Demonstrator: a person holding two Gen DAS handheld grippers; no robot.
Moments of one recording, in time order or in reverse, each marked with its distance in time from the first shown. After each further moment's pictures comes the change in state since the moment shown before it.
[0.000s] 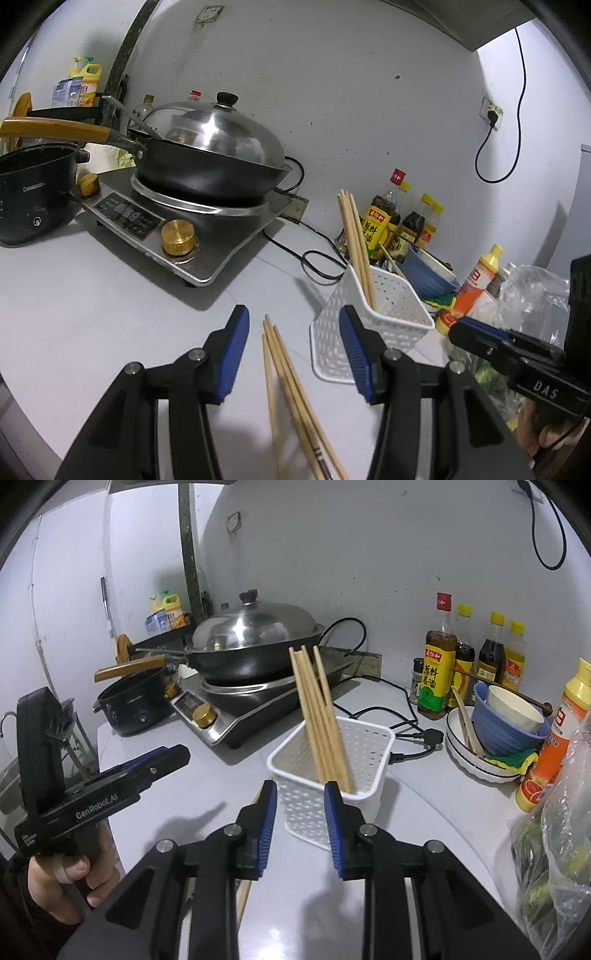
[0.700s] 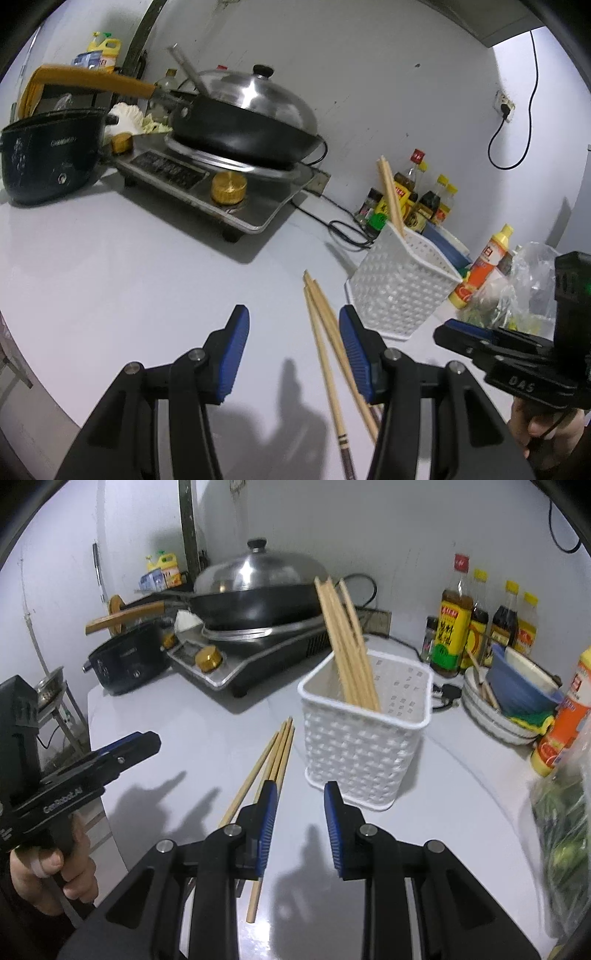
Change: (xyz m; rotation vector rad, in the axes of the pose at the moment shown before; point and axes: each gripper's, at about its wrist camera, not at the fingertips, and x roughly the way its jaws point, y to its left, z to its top) left arm -0.012 0.052 -0.038 -0.035 0.078 0.021; right arm 0.044 0.032 -0.039 -0.011 0.162 -0.036
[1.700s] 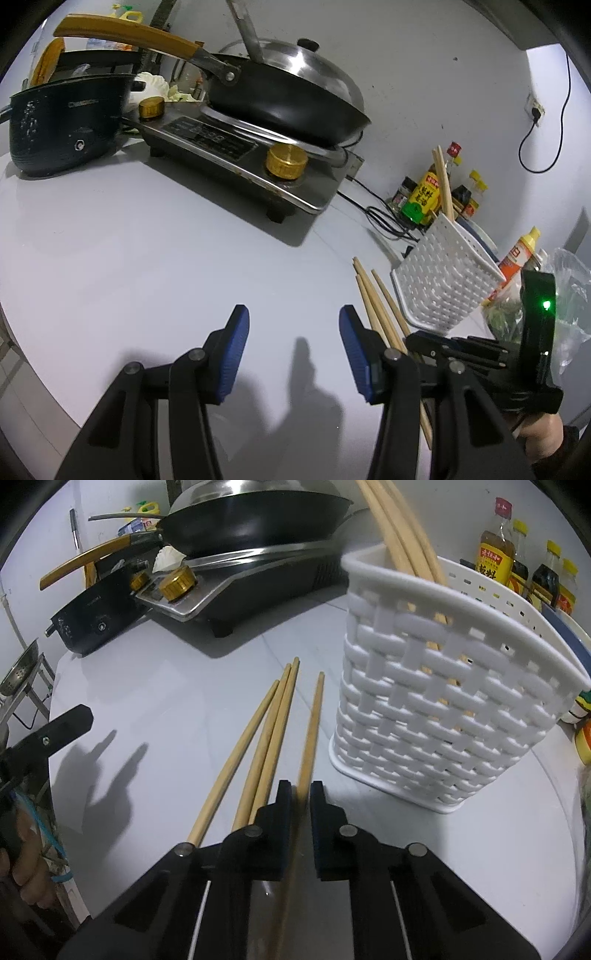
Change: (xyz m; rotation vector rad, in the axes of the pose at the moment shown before) left arm 0.023 0.045 0.000 -0.050 0.074 0.046; right arm 0.105 0.015 -0.005 -0.003 0.166 -0.022
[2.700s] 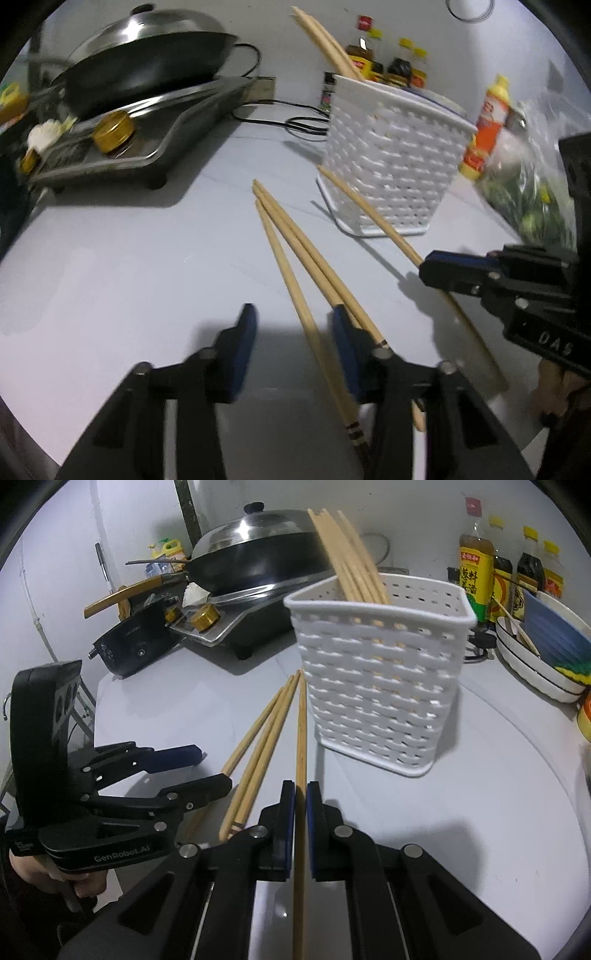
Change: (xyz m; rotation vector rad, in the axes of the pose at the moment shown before) left arm 0.056 -0.105 -0.038 0.438 0.242 0.029; right arm -0.053 -0.041 -0.041 0.040 -0.118 0.153
